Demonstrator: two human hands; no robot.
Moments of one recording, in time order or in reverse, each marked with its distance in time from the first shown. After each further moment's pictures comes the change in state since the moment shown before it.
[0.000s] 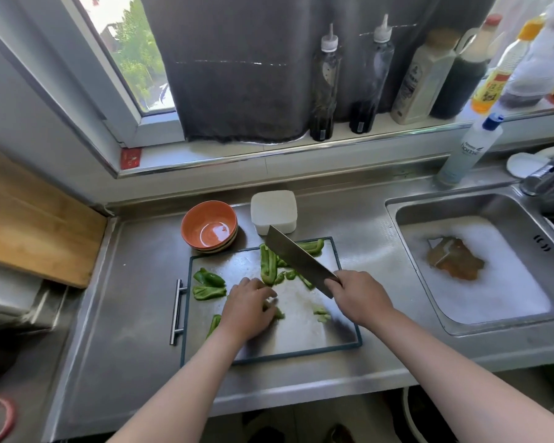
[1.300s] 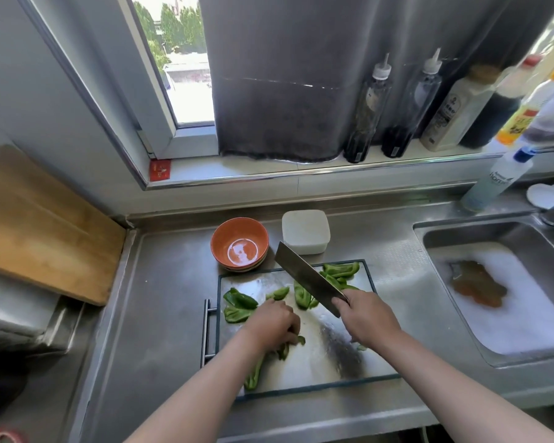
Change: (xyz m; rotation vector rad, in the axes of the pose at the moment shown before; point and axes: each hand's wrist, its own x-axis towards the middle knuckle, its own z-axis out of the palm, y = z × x) left_hand 0.028 -0.050 -0.027 0.096 -0.359 0.341; right_hand 0.021 -0.074 0.032 0.016 0.020 0.055
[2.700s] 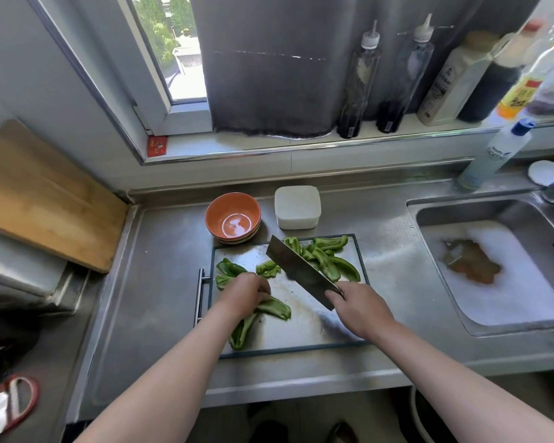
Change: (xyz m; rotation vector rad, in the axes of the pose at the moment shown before) left_hand -0.027 0.001 0.006 -0.318 0.146 -0.452; right_hand -0.038 0.033 0.003 0.026 -0.094 -0.029
